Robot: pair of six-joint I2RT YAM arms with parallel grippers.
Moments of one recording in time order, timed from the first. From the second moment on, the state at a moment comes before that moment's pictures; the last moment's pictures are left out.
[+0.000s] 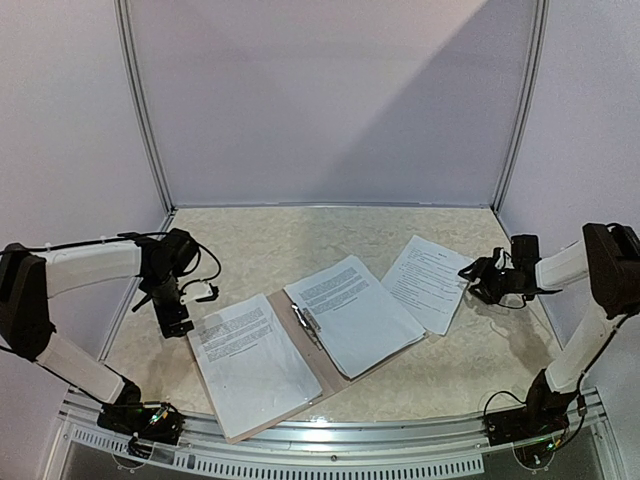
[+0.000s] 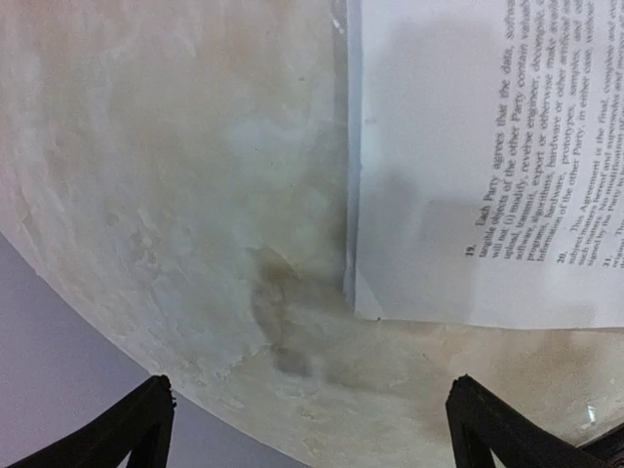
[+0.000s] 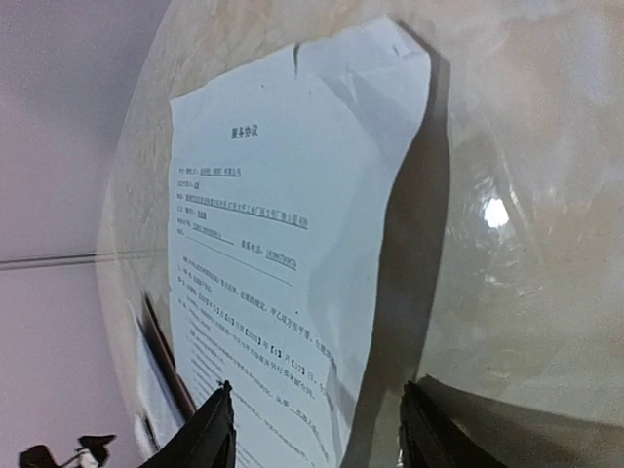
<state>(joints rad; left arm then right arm) -0.35 1.43 0.85 -0.87 -0.29 0.69 -0.05 1.67 0.65 0.19 -0.49 0.75</state>
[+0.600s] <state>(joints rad) -0.35 1.40 0.92 -0.93 -0.22 0.69 0.00 1.60 1.11 0.01 -0.42 0.63</state>
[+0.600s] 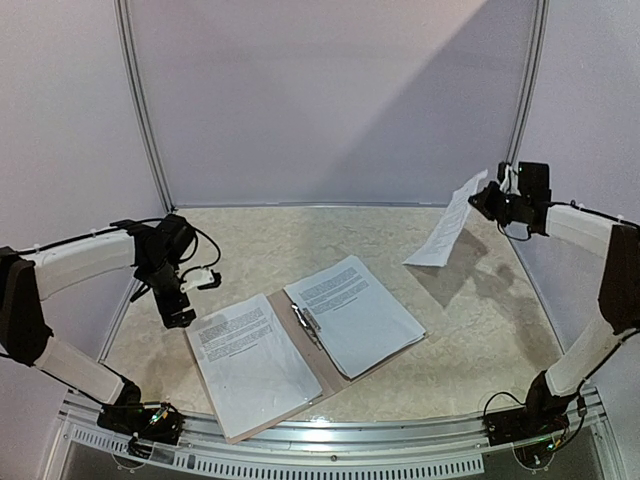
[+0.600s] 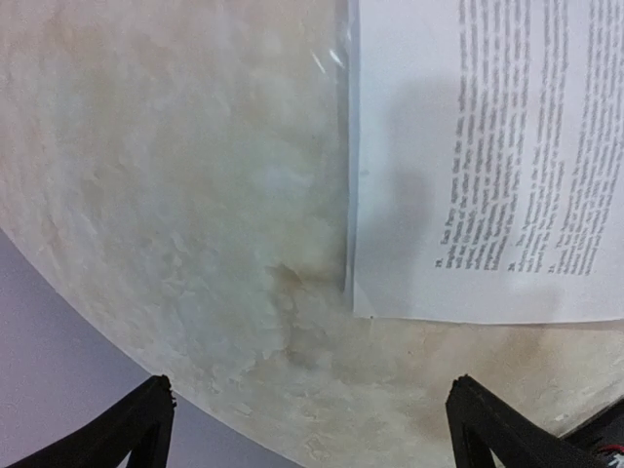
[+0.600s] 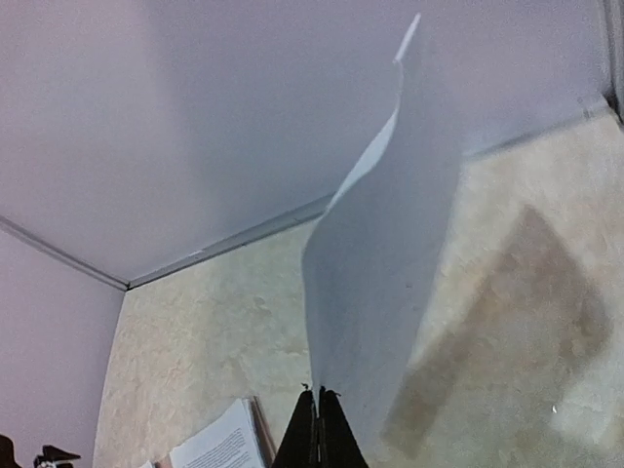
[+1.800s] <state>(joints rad) -0.64 1.39 1.81 -1.17 0.40 0.82 0.85 1.61 1.70 -0.47 -0.72 -0.20</state>
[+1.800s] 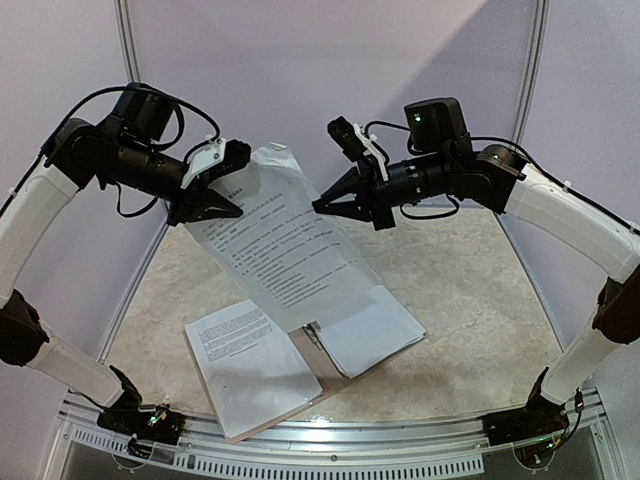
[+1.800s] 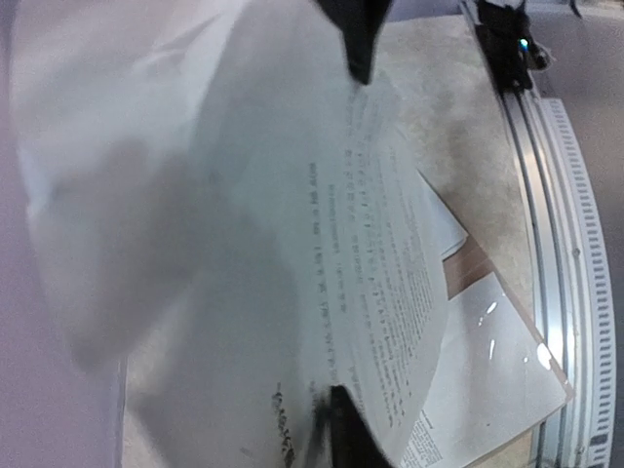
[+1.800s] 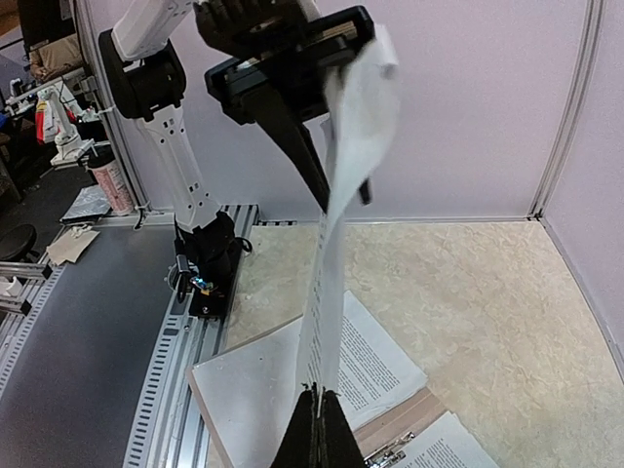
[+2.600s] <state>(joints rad) -0.65 1.34 1.72 -1.21 0.46 0.83 0.85 1.68 1.61 -0.42 -0.56 -0.20</state>
